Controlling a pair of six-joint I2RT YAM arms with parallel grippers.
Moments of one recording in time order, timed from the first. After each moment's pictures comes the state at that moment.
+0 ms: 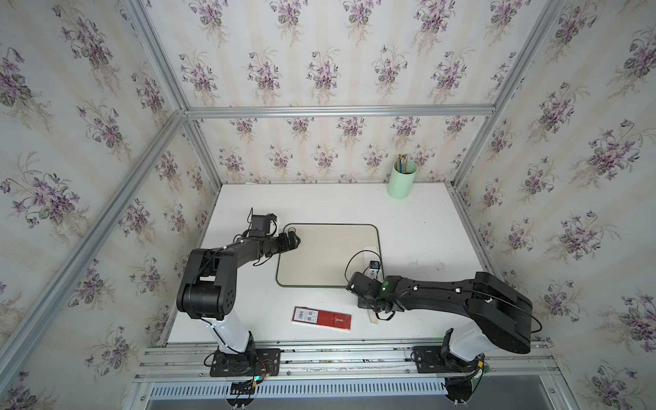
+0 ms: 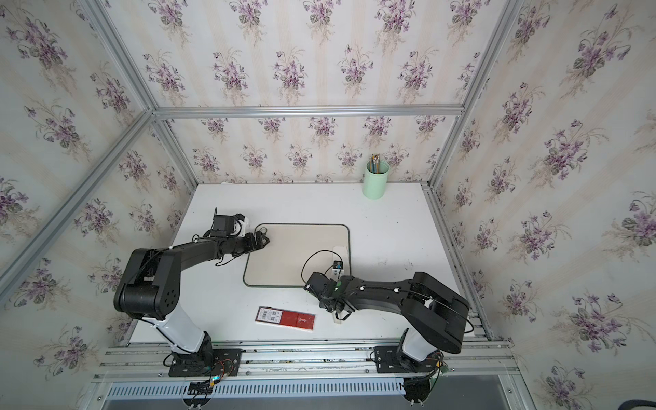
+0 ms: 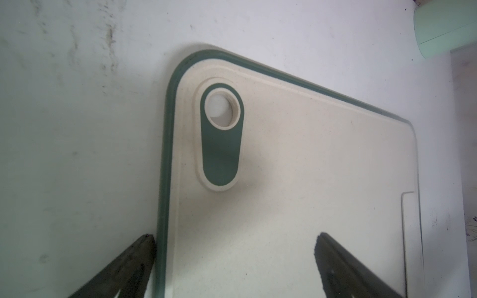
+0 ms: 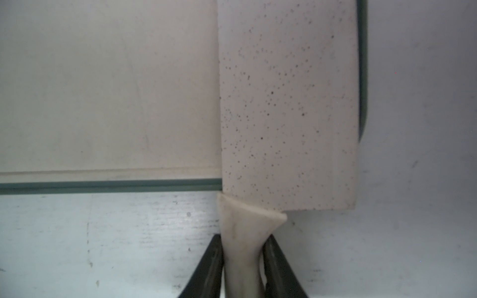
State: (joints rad) left arm -0.06 1.73 0.88 -0.09 0.37 -0.35; right arm 1.08 1.56 0.76 -0.52 0.31 1.09
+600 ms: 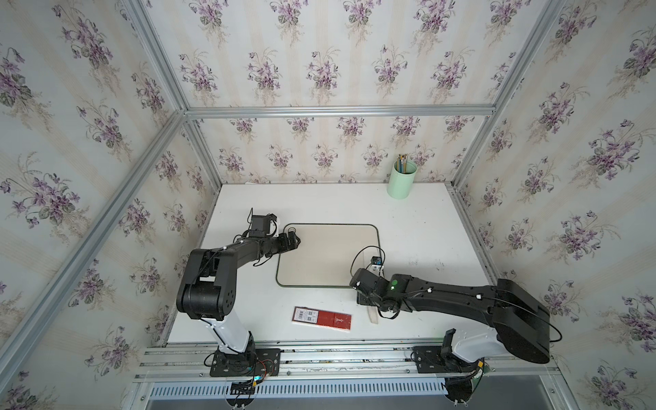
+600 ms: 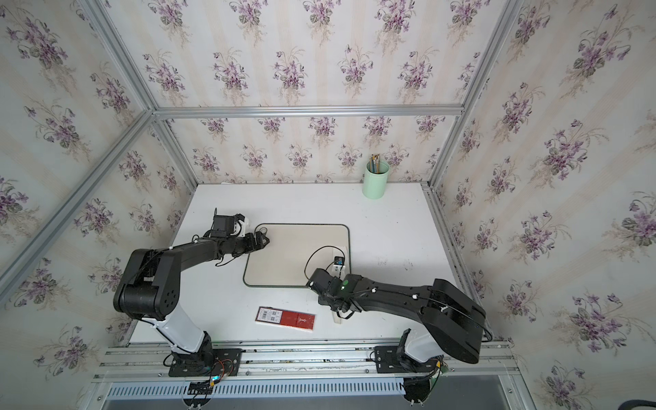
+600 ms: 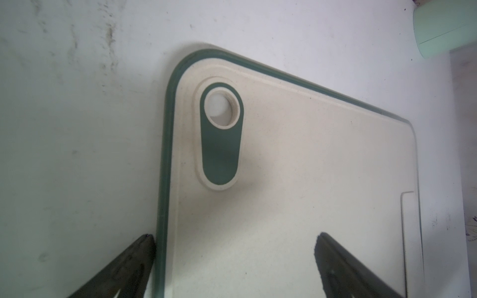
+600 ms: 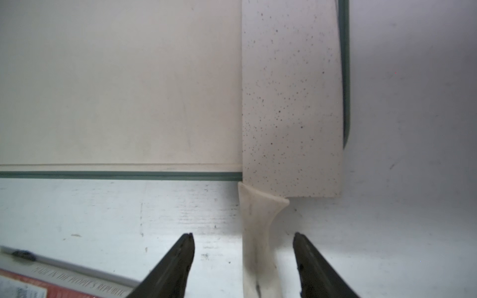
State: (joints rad) left arm -0.06 1.72 0.87 -0.09 0.37 -0.35; right arm 1.08 1.41 0.78 -0.58 0.32 1.05
